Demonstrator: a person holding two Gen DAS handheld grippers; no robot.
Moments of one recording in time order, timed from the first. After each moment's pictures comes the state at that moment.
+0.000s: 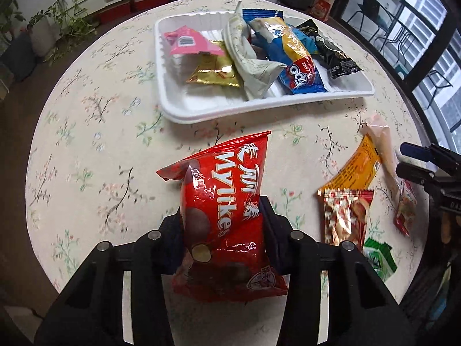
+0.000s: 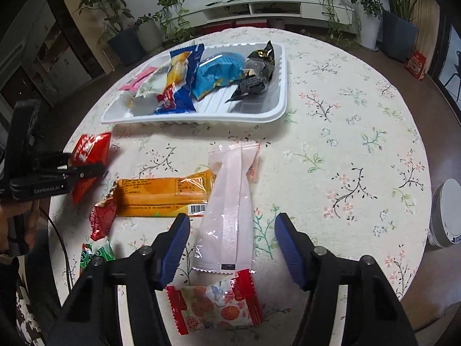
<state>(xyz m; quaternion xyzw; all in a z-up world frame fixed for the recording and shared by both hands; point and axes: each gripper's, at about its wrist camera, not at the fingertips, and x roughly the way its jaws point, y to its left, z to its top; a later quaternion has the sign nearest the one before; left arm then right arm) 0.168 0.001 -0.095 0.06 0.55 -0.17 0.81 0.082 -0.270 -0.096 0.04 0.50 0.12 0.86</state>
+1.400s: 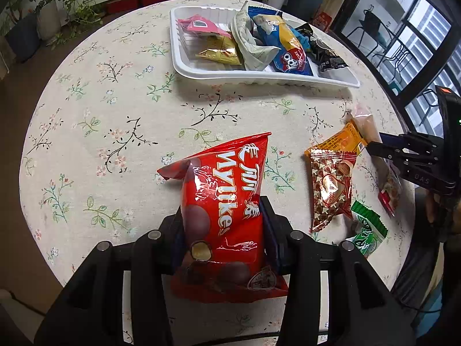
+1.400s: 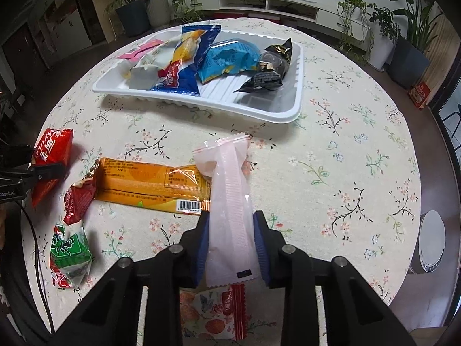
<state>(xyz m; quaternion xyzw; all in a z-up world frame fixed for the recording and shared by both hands) 0.121 0.030 -0.096 0.02 0.55 -0.18 0.82 0.093 -0.249 -0.107 -0.05 0.52 0.11 0.85</state>
